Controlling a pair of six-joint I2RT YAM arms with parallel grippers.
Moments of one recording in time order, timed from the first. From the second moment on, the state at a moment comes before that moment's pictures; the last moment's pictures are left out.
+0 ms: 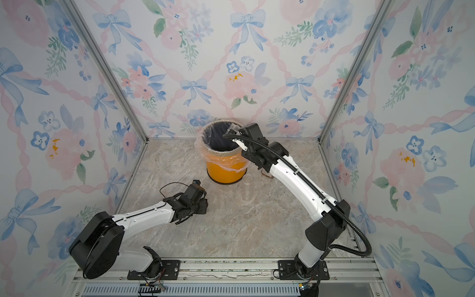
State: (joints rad) left arm -0.64 1.40 0.65 -0.29 -0.23 -0.49; right arm 0.64 1.84 1.98 -0.81 0.52 -0.66
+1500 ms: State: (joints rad) left arm -0.67 1.65 0.98 -0.30 -0.30 -0.31; right arm 0.49 1.28 1.30 -0.20 -0.03 -0.24
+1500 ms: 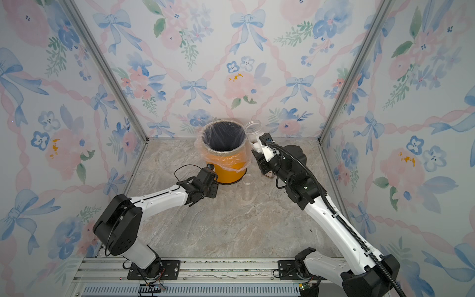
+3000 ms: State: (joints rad) left arm -0.66 1.06 0.96 -0.30 -0.11 -0.39; right arm 0.54 1.54 1.63 -0.54 0.24 -0.54
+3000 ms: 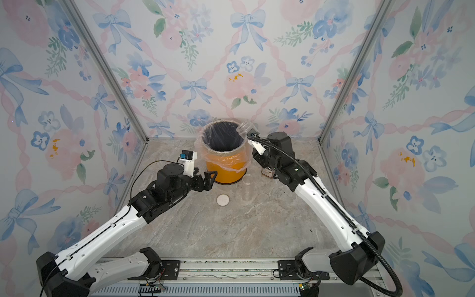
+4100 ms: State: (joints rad) left arm -0.62 0.98 0.83 -0.32 -0.10 -0.40; right arm 0.65 1.94 1.99 -0.54 0.77 -1.33
